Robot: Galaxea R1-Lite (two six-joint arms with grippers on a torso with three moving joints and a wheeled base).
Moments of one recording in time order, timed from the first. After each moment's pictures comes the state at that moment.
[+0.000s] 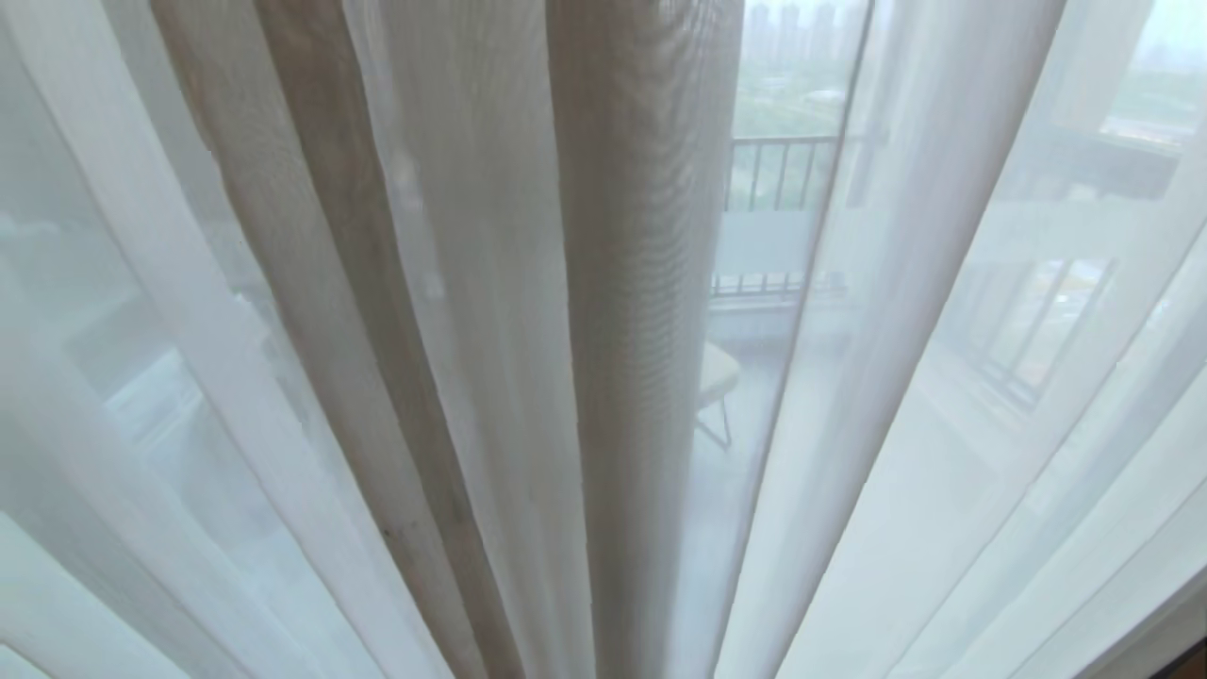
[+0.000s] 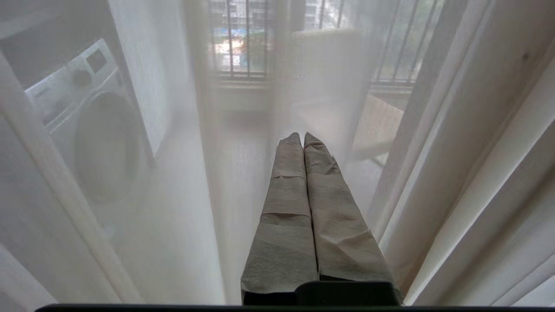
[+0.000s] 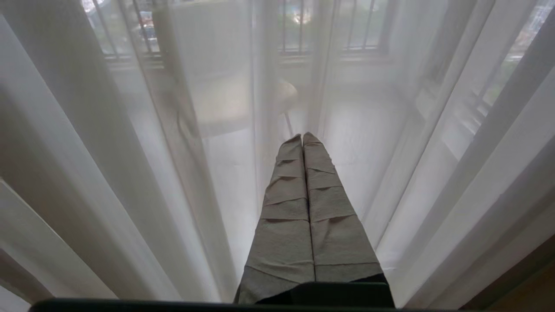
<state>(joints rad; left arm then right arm) 0.01 0.00 0.00 -0.05 0.04 -0.06 0.00 0.00 0.00 0.00 0.00 0.00</state>
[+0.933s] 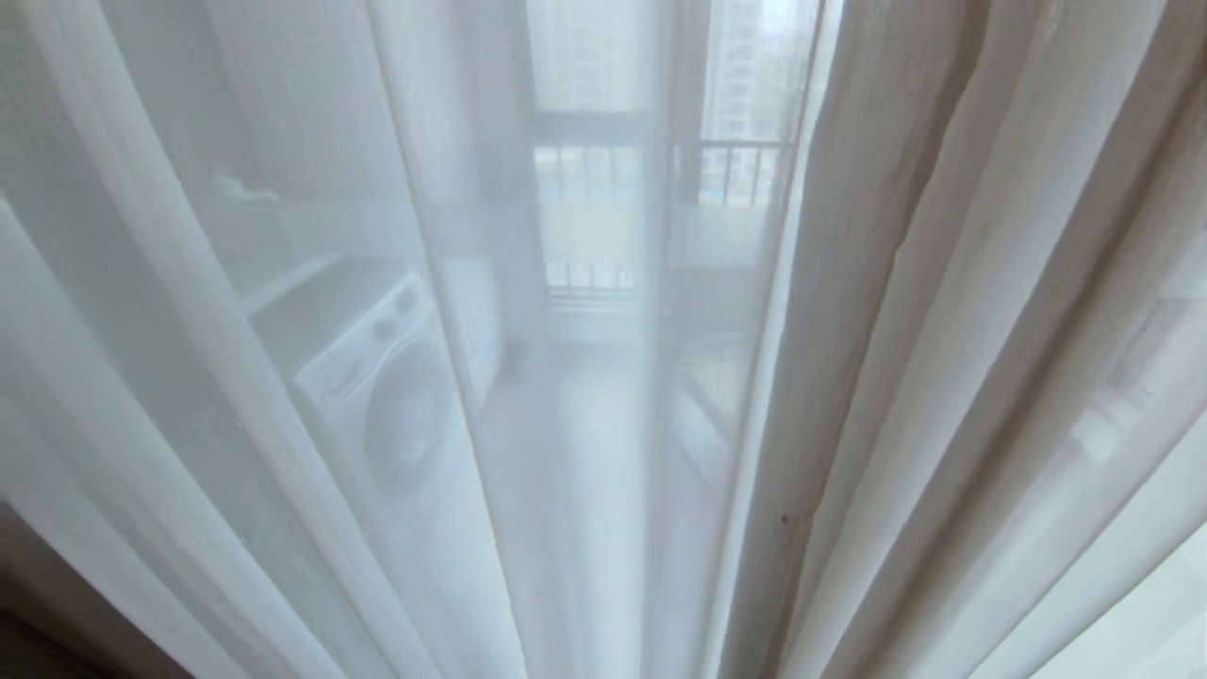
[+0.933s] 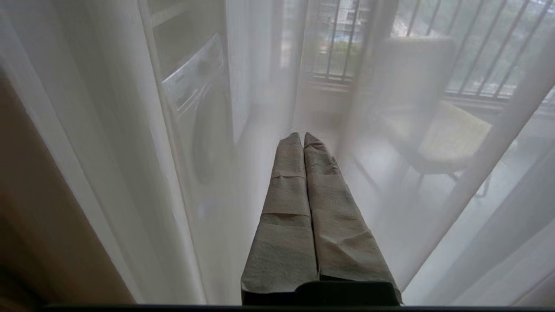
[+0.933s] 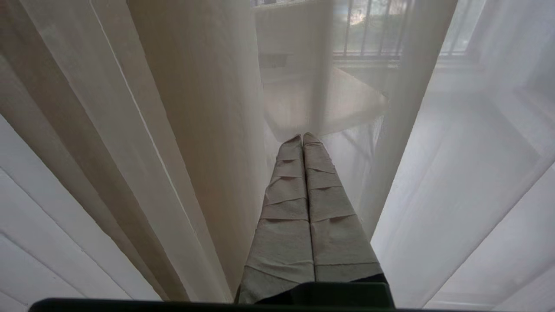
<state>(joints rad) 0.01 0.00 0.00 -0.05 0.04 -0.06 0.00 0.00 0.00 0.00 -0.03 0.04</state>
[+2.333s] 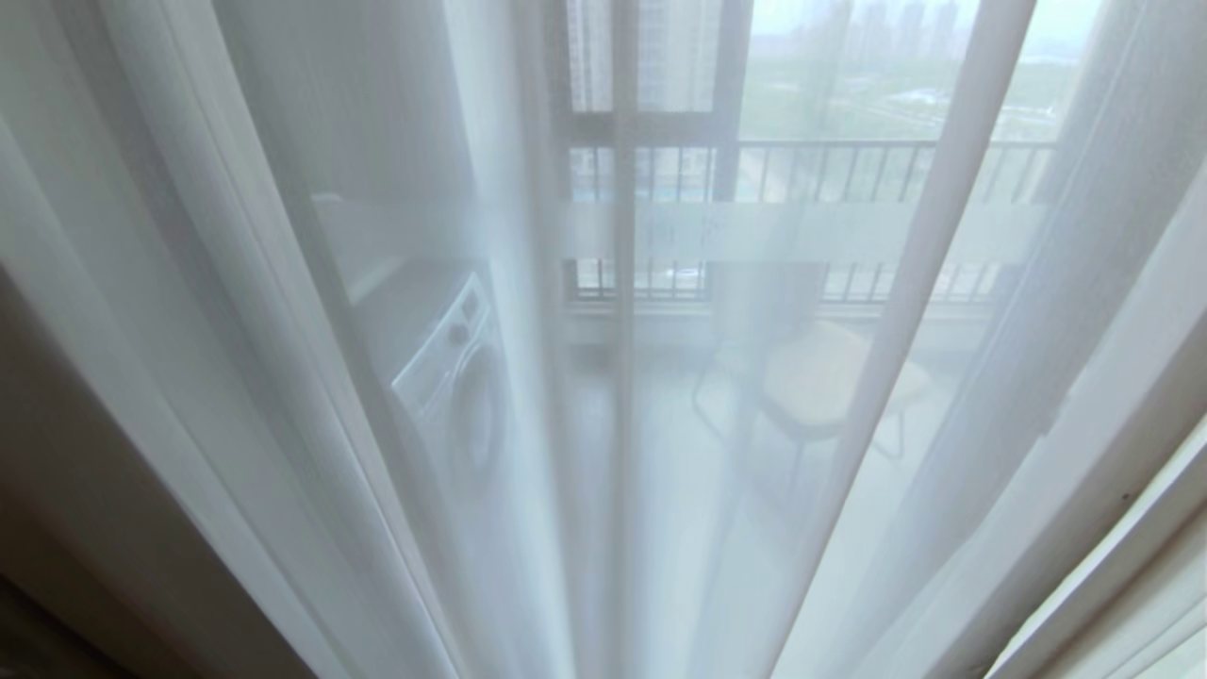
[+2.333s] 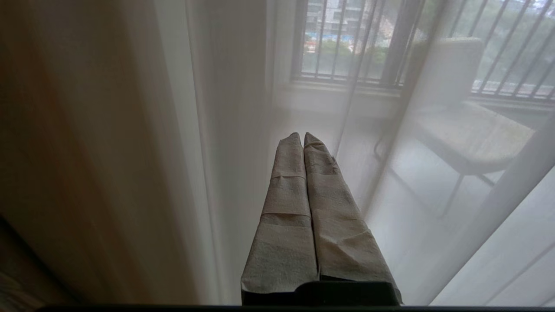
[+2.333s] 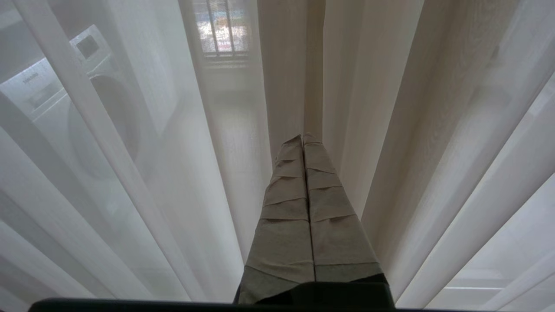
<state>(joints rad) 0.01 0.00 0.00 -0.05 0.04 -0.06 0.00 0.00 0.00 0.00 -0.03 0.04</state>
